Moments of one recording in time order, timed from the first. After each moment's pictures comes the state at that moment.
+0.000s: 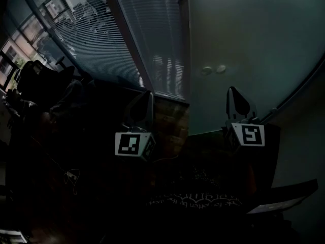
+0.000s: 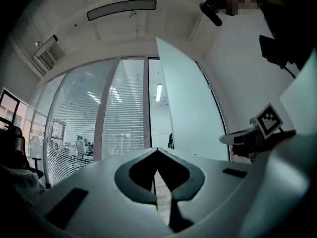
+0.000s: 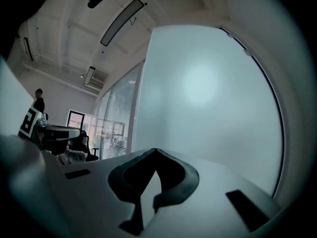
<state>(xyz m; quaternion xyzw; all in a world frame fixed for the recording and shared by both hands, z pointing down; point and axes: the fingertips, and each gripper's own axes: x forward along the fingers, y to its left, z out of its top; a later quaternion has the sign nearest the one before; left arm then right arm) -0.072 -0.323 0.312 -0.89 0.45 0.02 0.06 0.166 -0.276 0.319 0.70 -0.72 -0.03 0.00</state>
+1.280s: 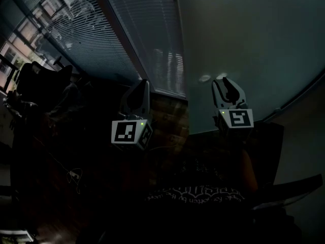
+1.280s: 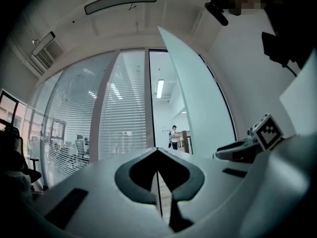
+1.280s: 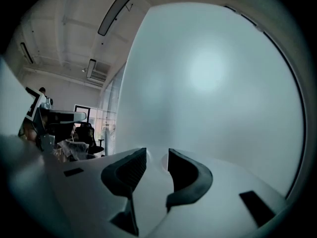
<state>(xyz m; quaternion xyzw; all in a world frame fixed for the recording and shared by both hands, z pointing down) -0.041 -0.420 0.325 -0.88 0.47 0.00 0.05 0.184 -0.387 0.371 0.67 -0.74 0.01 0.05</state>
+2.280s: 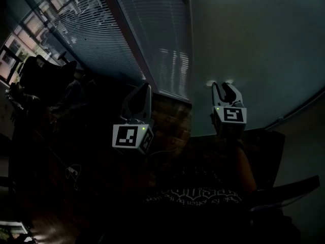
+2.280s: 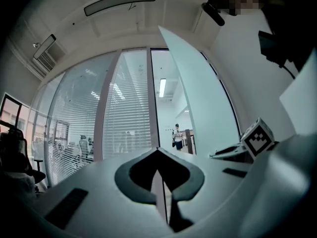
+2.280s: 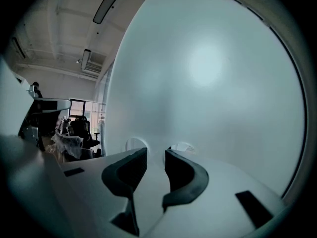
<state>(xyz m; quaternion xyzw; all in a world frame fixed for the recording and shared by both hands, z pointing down) -0.049 -0.430 0.324 -0.87 0.48 0.00 0.05 0.182 -0.431 0.393 0.68 -0.73 0.04 0.08</state>
